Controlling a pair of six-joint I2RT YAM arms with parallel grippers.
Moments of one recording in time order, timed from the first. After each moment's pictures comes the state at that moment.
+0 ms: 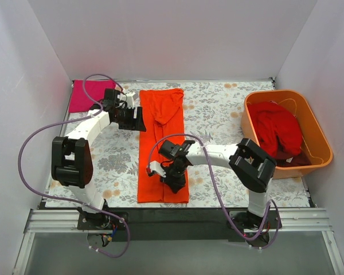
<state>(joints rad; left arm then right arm) -0.15 1.73 1.30 -0.56 0.48 -0.02 1.02 1.86 1.19 -0.73 -0.54 -0.50</state>
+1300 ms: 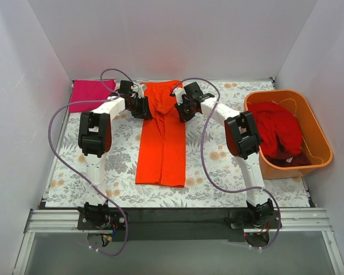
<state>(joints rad) -0.17 2.27 1.73 -0.47 0.48 -0.14 0.50 2.33 1.88 -0.51 -0.31 -0.24</state>
